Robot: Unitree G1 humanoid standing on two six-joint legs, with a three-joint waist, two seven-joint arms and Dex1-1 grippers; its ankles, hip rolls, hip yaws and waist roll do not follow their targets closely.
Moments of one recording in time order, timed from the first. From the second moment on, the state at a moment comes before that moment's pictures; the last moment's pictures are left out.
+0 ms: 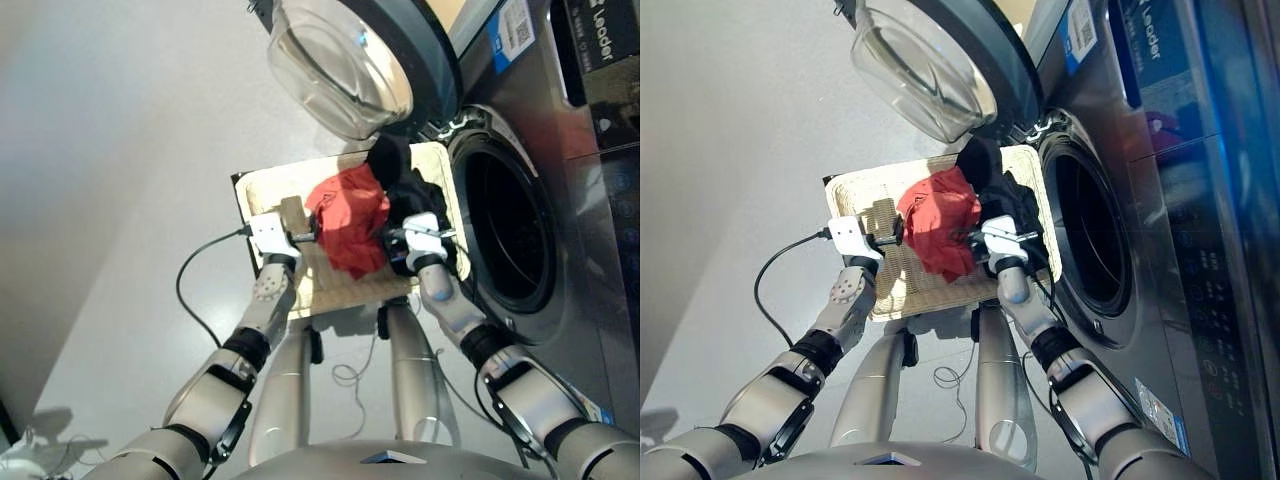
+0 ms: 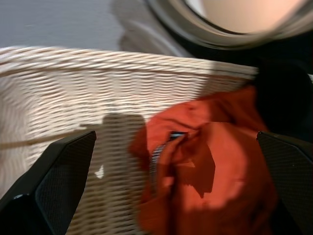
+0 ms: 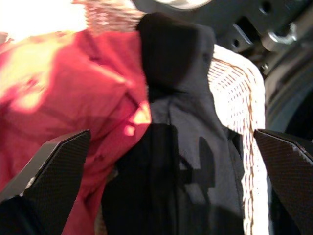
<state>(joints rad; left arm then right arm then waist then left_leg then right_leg) -0.54 0.13 -0.43 0.84 -0.61 -0.39 0.12 -0.46 -0.32 0.58 0.70 0.01 -0.31 -0.30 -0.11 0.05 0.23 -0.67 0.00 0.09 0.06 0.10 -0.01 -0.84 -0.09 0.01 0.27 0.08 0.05</state>
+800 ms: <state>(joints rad) -0.74 0.14 -0.42 1.03 -0.51 -0.32 0.14 -0.51 -0.42 0.62 0.41 -0.16 -0.29 -0.30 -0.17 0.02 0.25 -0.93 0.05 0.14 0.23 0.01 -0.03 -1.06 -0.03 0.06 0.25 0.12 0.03</state>
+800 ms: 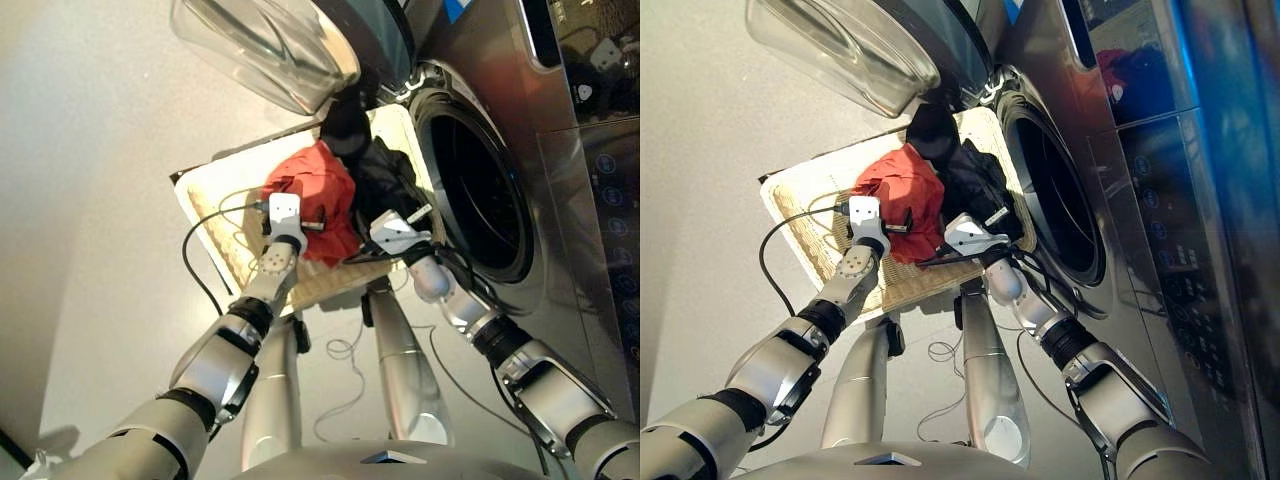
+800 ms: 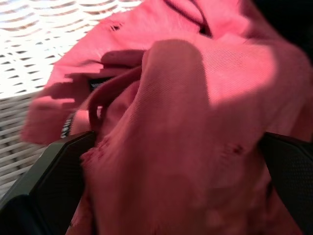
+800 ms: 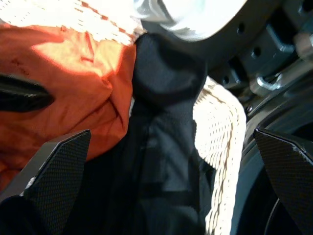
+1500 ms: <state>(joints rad) -0.84 0.17 -0.35 1.07 -0.51 -0.33 0.15 -0.48 -0.40 0.54 0.38 -0.13 -0.32 -0.30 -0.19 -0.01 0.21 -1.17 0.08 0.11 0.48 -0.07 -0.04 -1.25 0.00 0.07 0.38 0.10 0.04</state>
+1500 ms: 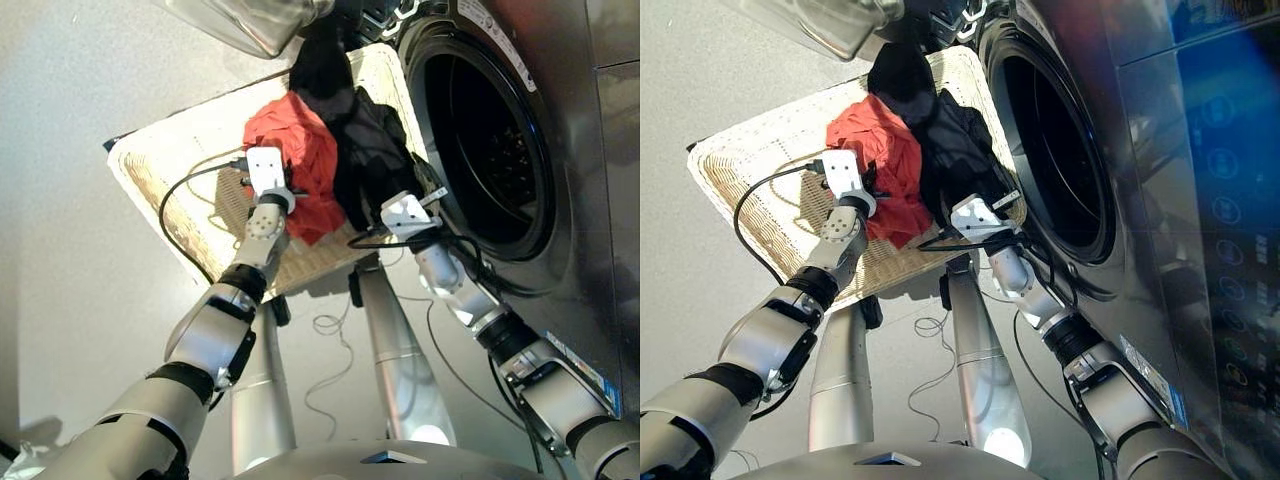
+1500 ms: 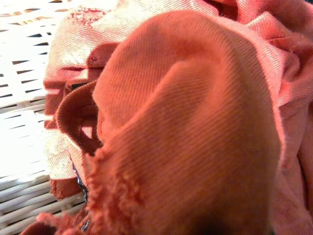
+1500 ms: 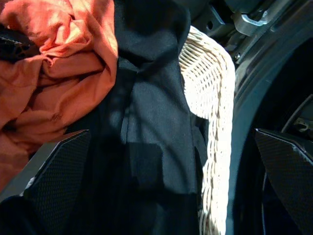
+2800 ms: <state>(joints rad) -0.25 0.13 -0.44 0.61 -0.79 -0.23 -0.11 -0.30 -0.41 0.74 0.52 -0.13 -0.27 0.02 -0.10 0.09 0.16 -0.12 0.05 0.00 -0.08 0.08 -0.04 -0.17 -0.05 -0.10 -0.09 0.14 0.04</state>
